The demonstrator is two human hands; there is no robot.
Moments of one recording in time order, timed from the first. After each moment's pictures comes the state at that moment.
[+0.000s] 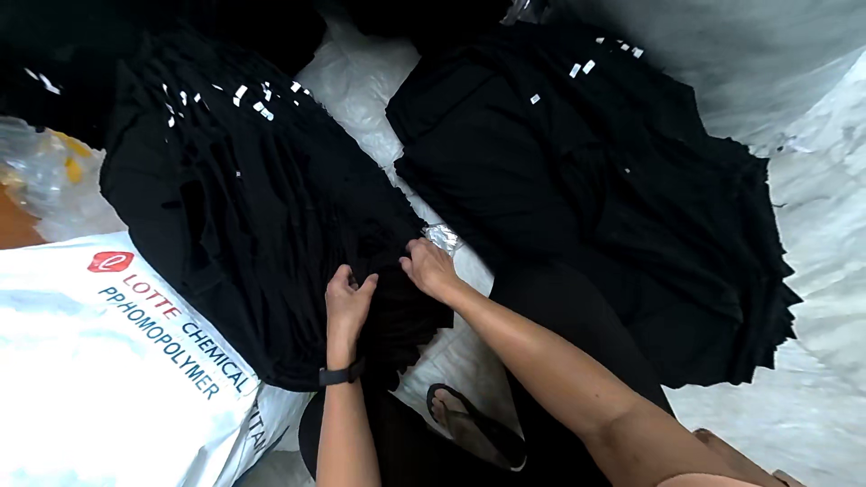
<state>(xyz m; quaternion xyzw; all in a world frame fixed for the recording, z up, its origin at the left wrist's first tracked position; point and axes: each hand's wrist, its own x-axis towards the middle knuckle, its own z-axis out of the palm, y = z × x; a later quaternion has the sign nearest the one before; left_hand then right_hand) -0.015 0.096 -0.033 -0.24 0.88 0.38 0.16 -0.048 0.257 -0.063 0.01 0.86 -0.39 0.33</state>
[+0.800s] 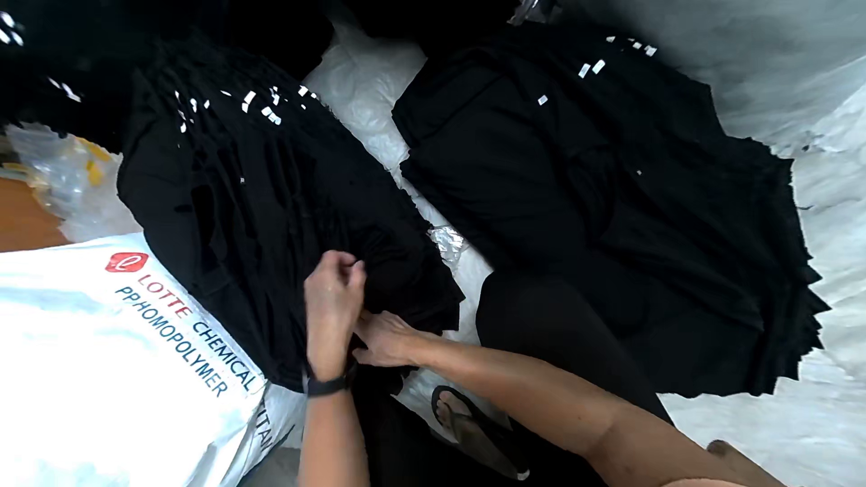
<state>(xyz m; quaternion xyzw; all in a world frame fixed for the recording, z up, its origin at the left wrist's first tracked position) -0.029 0.111 0.033 -0.11 0.97 0.20 0.12 0.007 0.196 -0.045 -0.30 0.73 -0.47 0.40</state>
